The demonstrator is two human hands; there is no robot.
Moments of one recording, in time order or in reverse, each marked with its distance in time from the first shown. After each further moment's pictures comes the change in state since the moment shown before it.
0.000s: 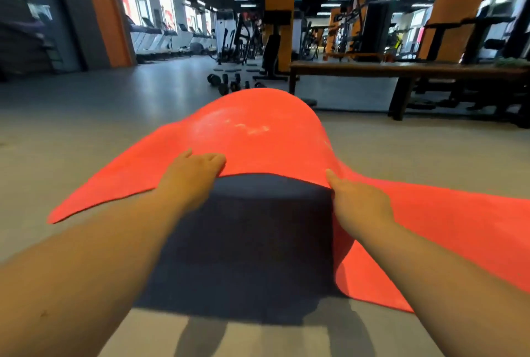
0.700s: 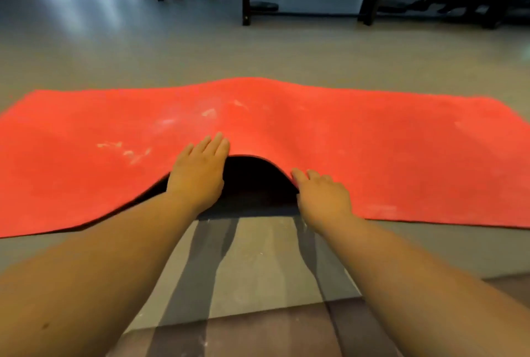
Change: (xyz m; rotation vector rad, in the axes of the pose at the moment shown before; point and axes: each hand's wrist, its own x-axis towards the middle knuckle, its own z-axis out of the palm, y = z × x) left_hand -0.013 0.157 0.164 -0.124 -0.175 0.090; right_hand -0.079 0.011 0.185 0.070 -0.304 0.063
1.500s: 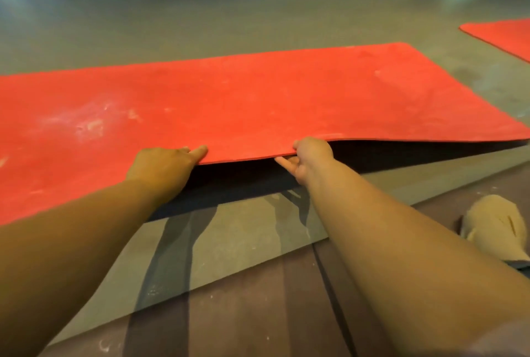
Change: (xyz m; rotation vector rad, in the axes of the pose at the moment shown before) left_hand 0.027 0.124 0.005 0.183 -0.059 0.266; right_hand -0.008 0.142 0.004 1.996 0.093 1.128
